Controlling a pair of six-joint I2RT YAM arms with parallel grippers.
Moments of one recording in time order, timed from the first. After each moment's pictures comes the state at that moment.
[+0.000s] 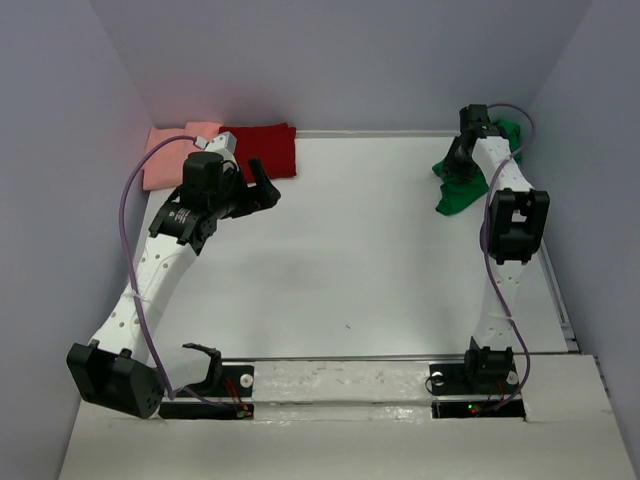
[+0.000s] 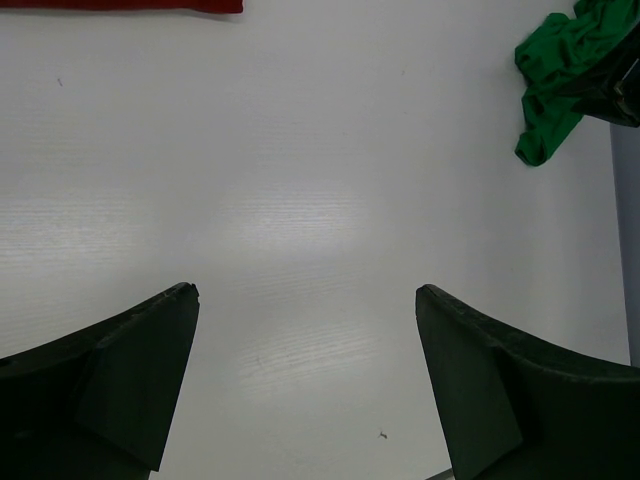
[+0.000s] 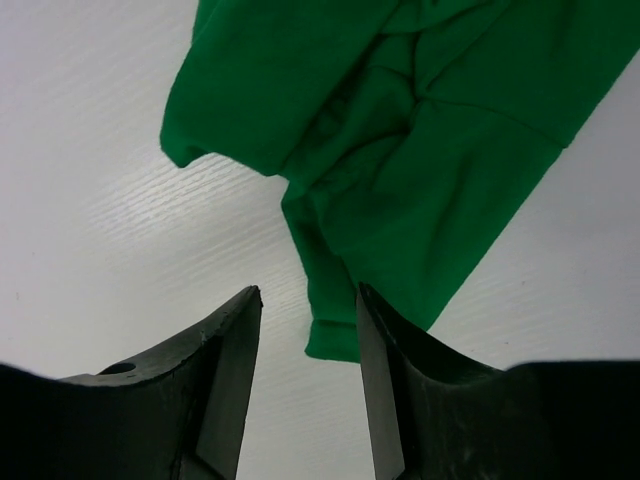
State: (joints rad) left arm -0.29 1.17 1.20 -0.57 0.12 -0.49; right arm -0.03 2.29 2.11 -0.88 0.15 0.42
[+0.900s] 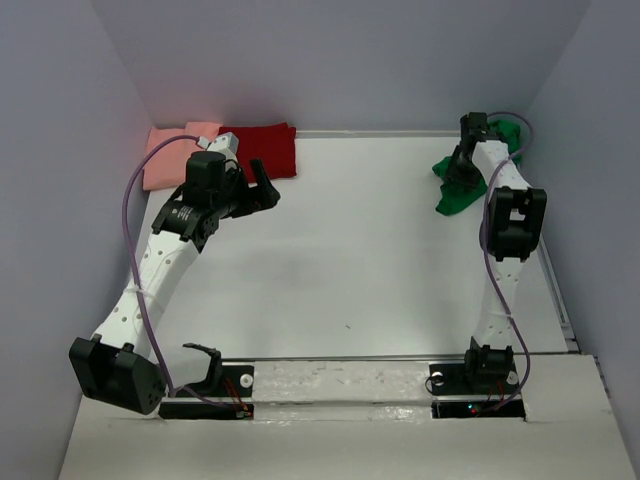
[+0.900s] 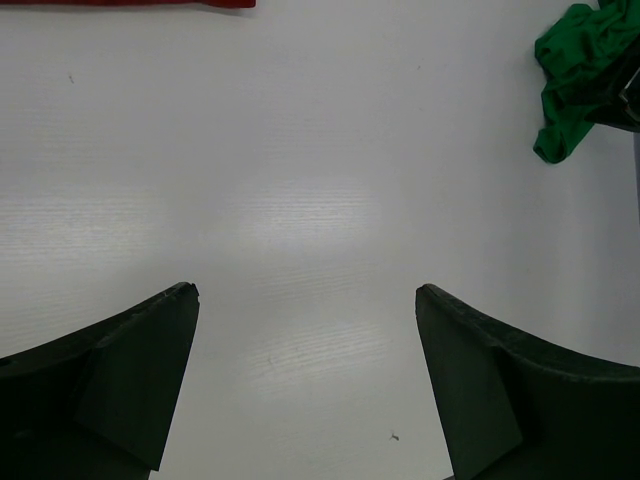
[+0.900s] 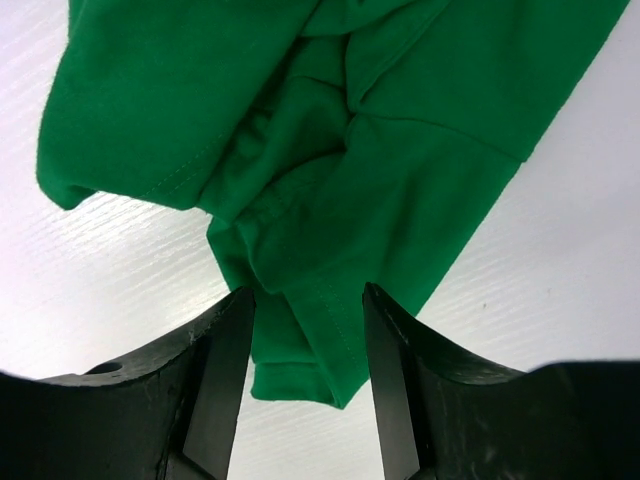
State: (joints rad) left arm -0.29 1.20 1.20 -0.57 0.11 -0.47; right arm -0.06 2.35 2.11 -0.89 0.21 0.39
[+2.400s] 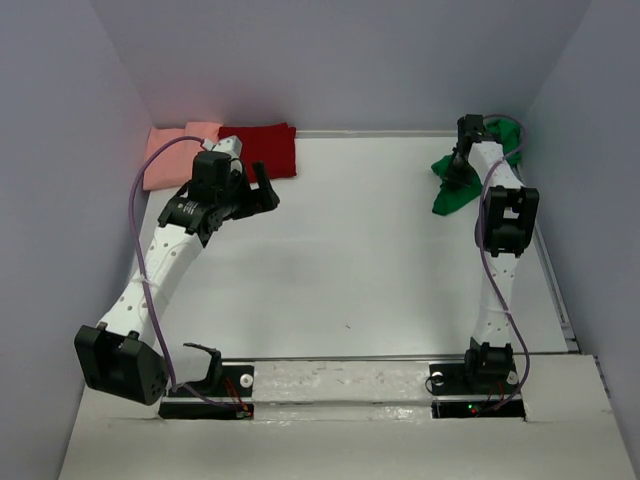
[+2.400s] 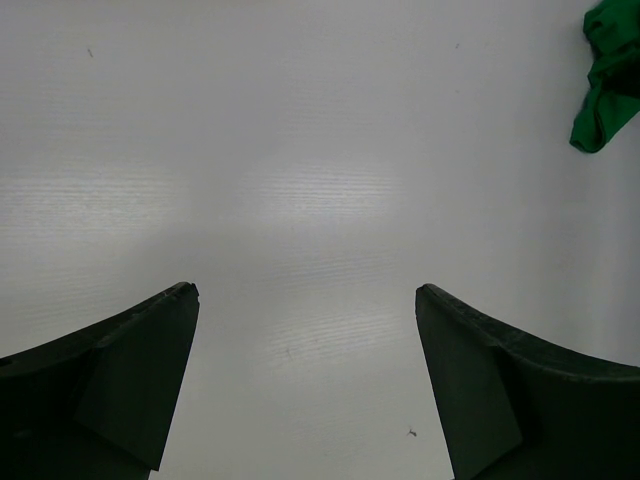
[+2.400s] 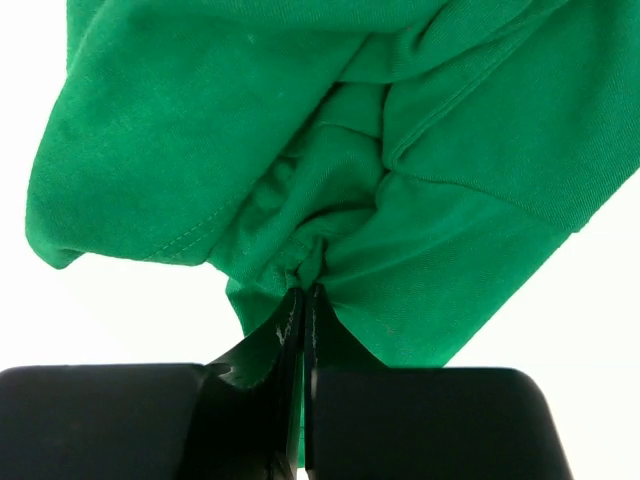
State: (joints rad) left arm -0.29 1.24 1.21 -0.60 0.08 -0.46; right arm -0.06 2.46 2.22 -0.89 0.16 0.39
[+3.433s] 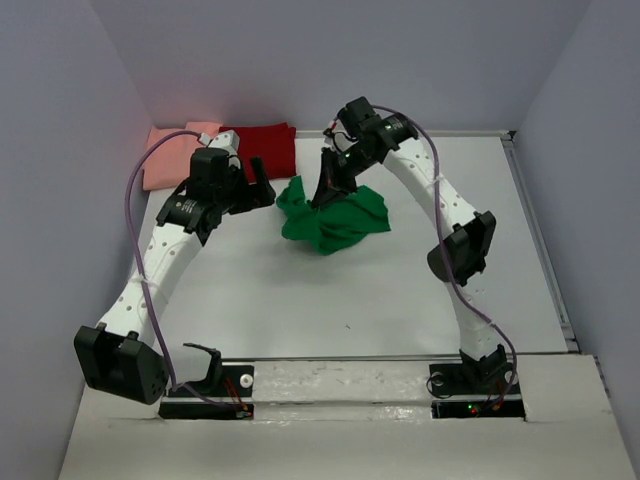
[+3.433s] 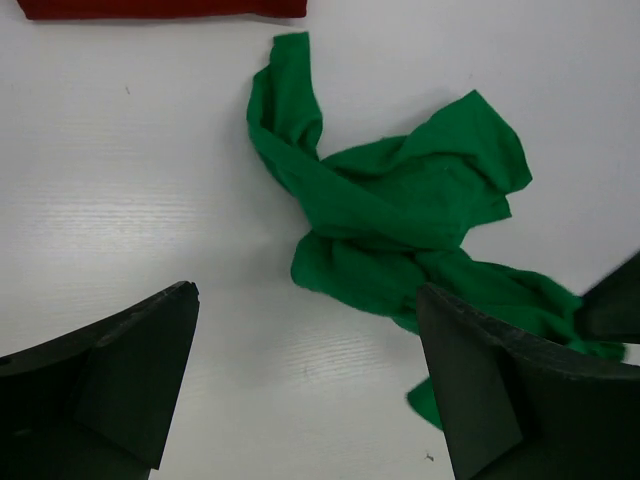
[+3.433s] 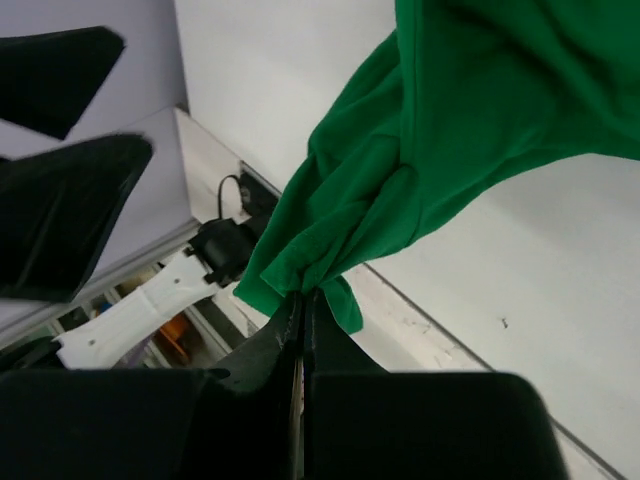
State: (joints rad) left arm -0.28 1.25 1.23 -0.57 0.04 -0.42; right arm 0.58 2.25 2.50 -1.31 -0.63 0.57
